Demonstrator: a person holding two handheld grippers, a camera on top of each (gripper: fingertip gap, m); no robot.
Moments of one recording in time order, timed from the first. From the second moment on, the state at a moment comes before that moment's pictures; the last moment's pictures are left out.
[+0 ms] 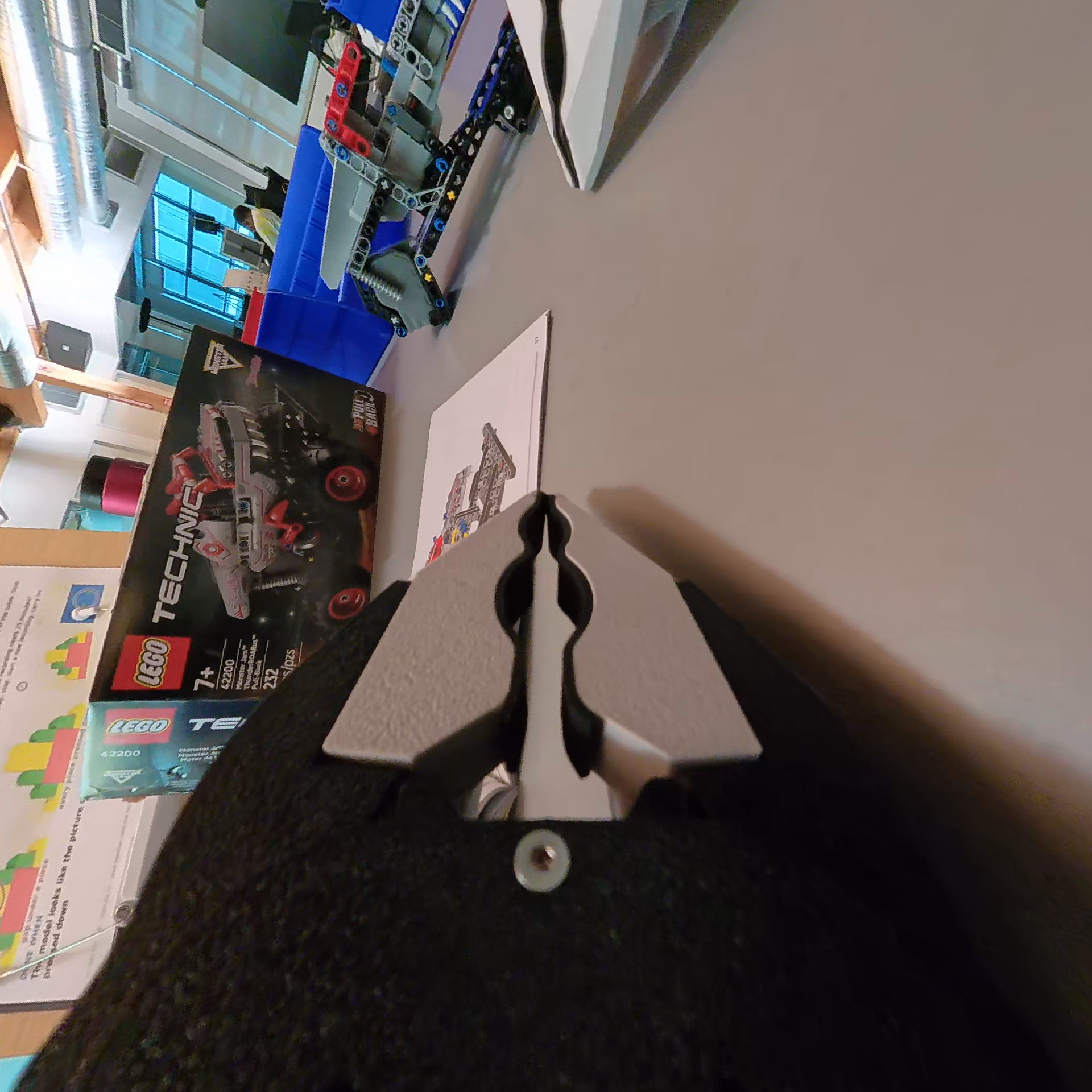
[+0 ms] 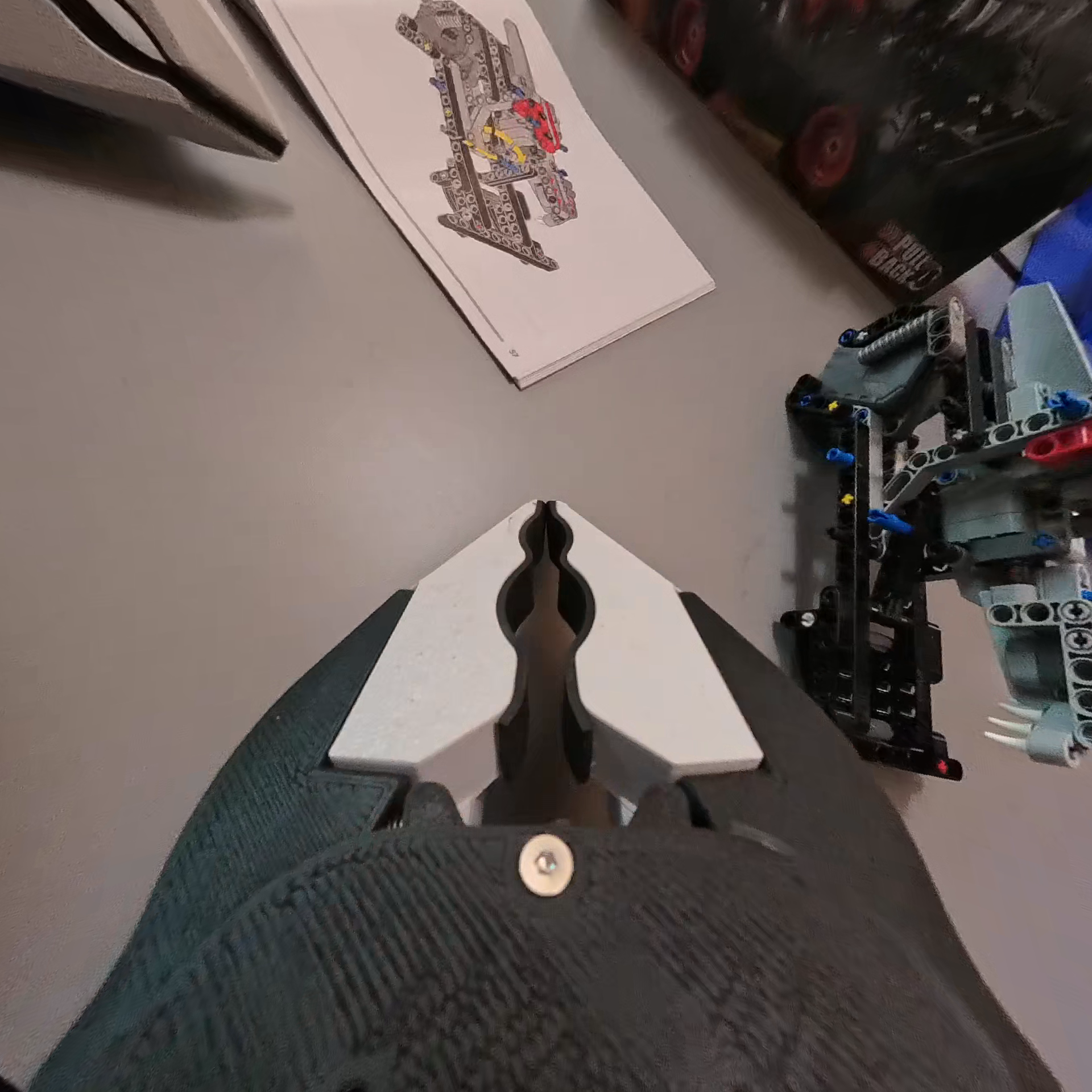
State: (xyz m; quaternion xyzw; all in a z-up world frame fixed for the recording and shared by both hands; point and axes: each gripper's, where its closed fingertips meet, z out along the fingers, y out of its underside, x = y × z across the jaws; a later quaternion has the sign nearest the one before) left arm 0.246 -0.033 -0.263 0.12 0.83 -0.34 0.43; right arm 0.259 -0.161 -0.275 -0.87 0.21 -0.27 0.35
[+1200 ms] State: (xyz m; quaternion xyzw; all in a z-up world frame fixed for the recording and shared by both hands) left arm 0.245 -0.031 -0.262 0.13 0.82 -0.34 0.44; right arm 0.261 -0.161 -0.275 -0.87 0.20 -0.29 0.34
